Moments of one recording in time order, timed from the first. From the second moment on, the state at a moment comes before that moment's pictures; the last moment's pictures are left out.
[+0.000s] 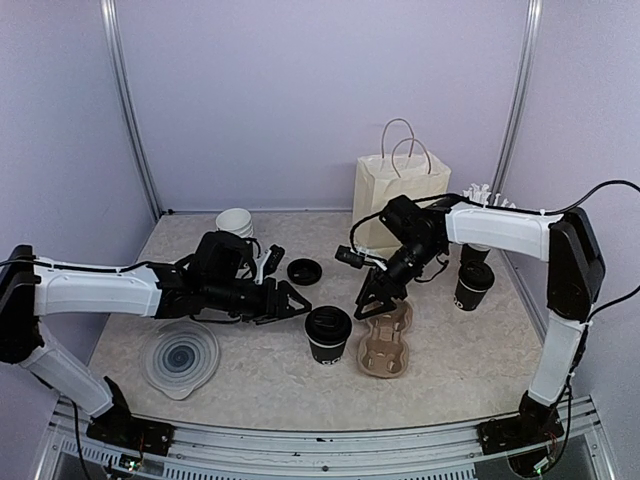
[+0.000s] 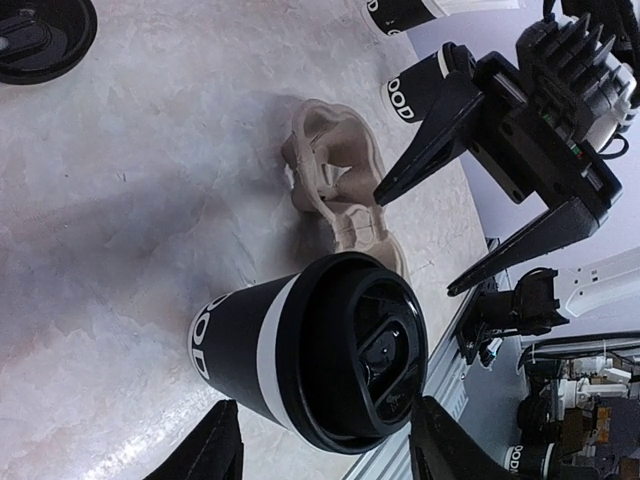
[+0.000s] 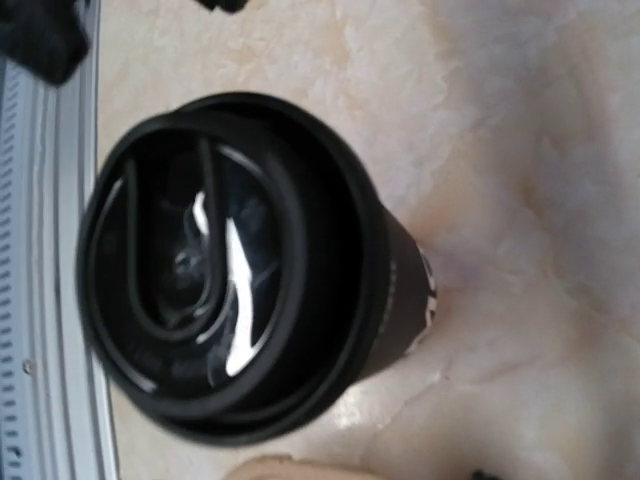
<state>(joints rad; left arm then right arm) -0.83 1.46 0.85 0.01 0.36 -0.75 0.65 1.85 1.47 -0.88 -0.74 -0.50</state>
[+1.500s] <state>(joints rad) -0.81 1.58 0.84 0.15 0.38 -0.73 0.66 2.01 1.56 -0.90 -0.81 -0.46</state>
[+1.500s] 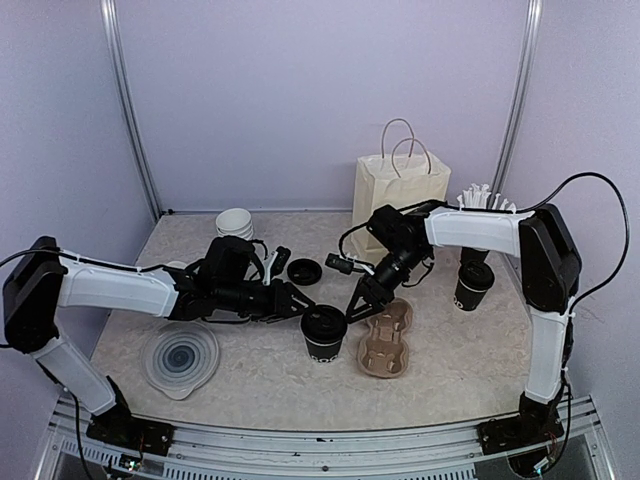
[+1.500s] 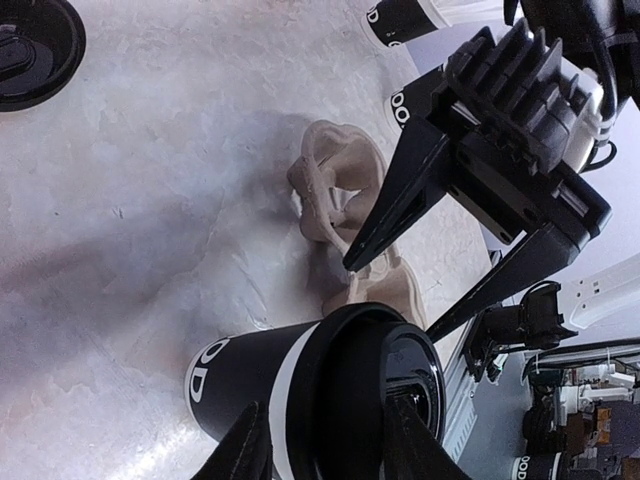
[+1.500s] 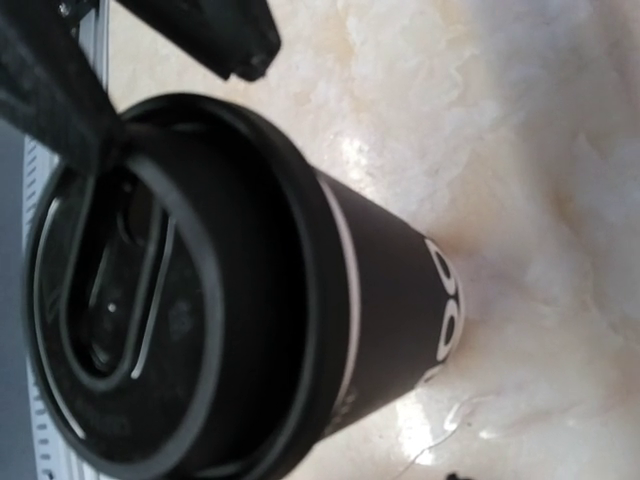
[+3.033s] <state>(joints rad) -0.88 1.35 0.87 -0.05 0.17 -0.79 0.67 2.02 1.65 -0.94 -0.64 -0.46</state>
